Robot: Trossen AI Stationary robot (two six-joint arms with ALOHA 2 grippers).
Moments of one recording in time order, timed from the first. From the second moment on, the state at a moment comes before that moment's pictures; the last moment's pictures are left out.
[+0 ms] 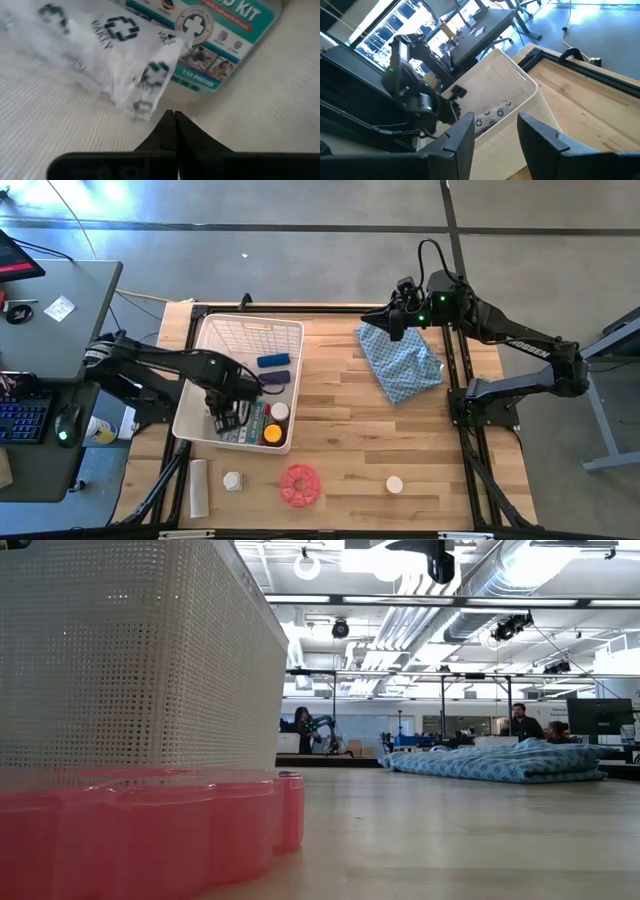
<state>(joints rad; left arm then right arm) -0.16 1.29 1.10 -1.49 0.12 -0.50 -0.44 1.14 1.21 -0.30 -0.29 0.63</state>
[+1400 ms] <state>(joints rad) -0.05 1.29 0.86 -1.39 -0.43 -0.48 -0.44 1.14 1.21 -0.30 -0.19 0.63</state>
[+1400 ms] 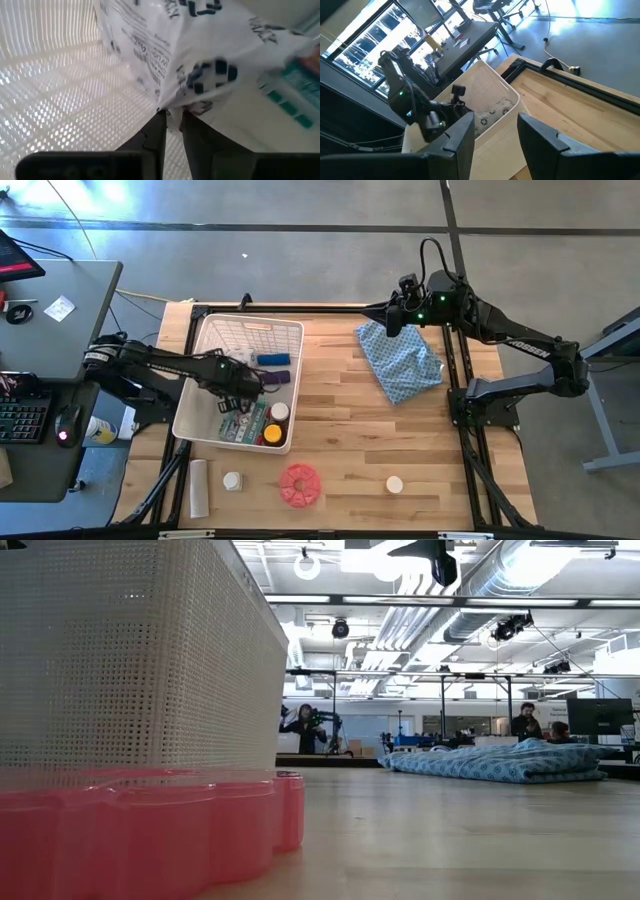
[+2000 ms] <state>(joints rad) 0.01 1.29 1.11 -1.41 -0.17 -0.41 -0.44 1.14 1.21 -0.30 -0.19 0.63</state>
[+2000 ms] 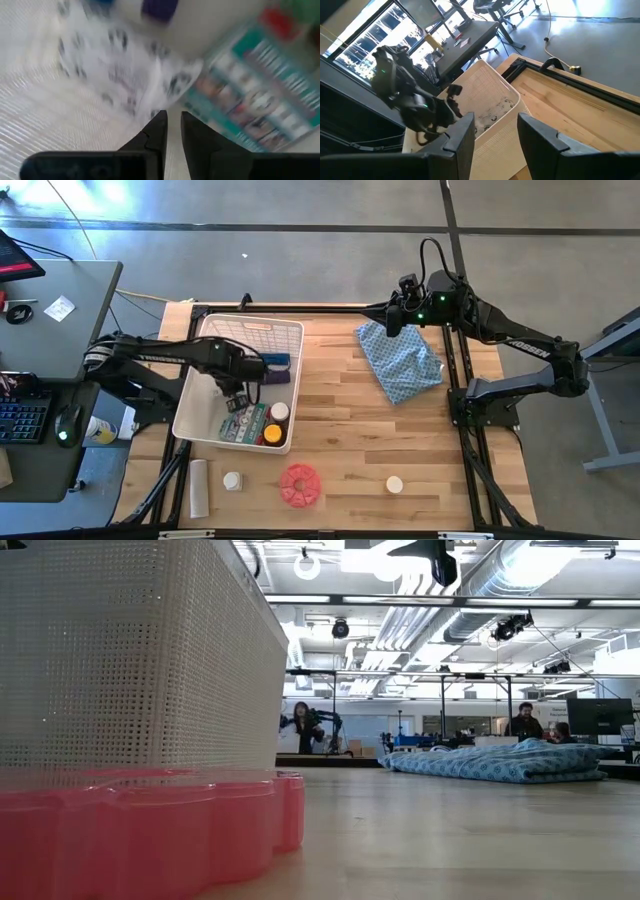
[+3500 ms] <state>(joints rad) 0.01 1.45 0.91 -1.15 -0.07 -0.36 -0.44 1.14 1.21 -0.32 -0.24 0.68</state>
